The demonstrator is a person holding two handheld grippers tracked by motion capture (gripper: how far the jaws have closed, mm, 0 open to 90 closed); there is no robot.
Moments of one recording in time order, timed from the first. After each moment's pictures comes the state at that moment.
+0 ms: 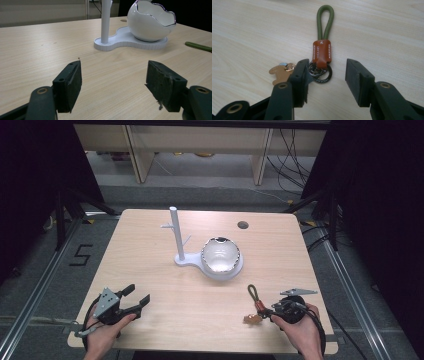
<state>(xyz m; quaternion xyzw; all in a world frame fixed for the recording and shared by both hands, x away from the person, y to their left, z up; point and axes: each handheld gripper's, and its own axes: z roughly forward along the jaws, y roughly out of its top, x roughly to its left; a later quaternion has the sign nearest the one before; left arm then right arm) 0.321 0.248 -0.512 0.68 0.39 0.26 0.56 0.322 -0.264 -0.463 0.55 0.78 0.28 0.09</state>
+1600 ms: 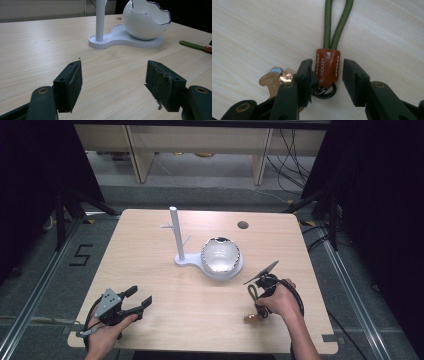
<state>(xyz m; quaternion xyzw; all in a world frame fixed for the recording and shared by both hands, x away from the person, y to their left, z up) 0.322 0.244 -0.511 0.69 0.38 0.25 0.57 0.399 -0.214 -0.463 0.52 0.85 0.08 0.02</state>
